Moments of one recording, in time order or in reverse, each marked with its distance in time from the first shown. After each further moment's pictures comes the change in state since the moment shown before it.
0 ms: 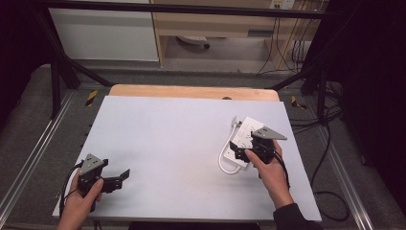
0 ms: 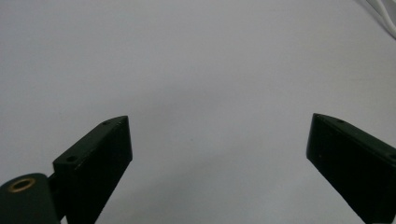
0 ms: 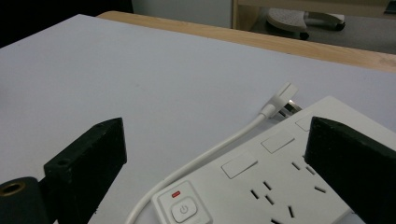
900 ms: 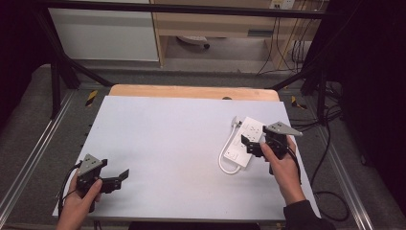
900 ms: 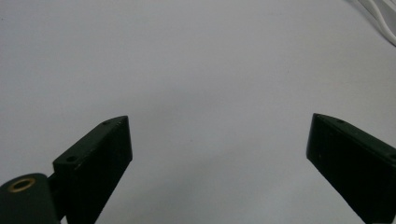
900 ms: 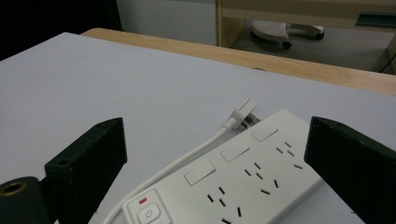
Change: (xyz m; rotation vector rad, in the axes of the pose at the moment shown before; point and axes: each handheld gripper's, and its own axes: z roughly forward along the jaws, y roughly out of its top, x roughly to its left) left arm 0.000 0.000 -0.003 -0.009 -0.004 -0.001; right arm -0.025 0.013 -0.024 -0.041 -0.043 0.021
